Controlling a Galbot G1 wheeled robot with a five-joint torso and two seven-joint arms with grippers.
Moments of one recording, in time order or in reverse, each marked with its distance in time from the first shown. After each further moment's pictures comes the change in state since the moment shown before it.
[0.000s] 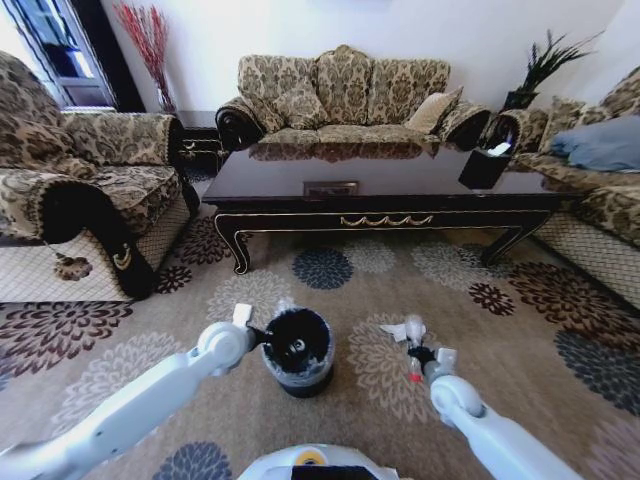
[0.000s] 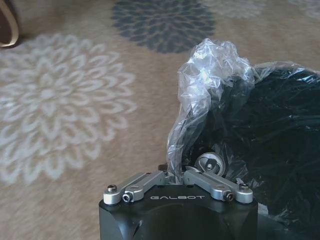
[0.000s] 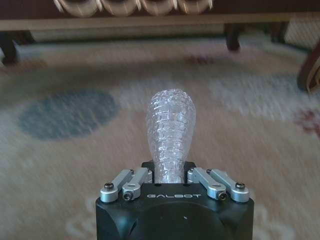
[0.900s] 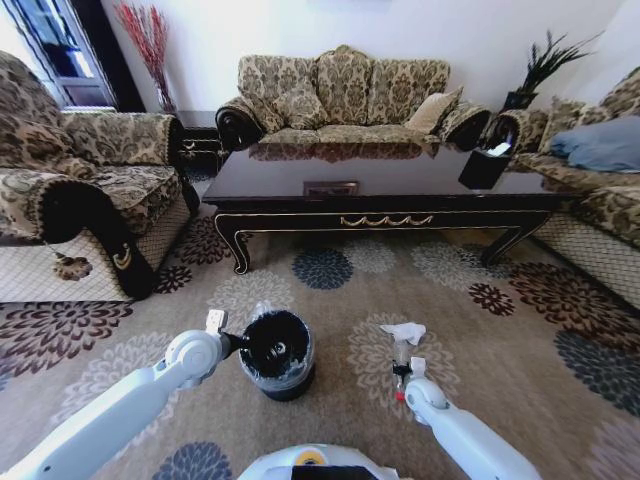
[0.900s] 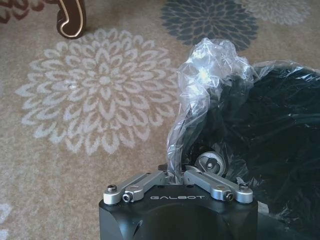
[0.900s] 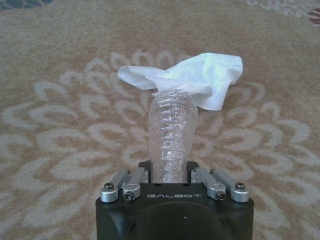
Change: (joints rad) left arm 0.296 0.174 -0.316 -0.128 0.022 0.000 0.045; right arm 0.326 0.156 -0.340 -0.532 0.032 -0.115 0.050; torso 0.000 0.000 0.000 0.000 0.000
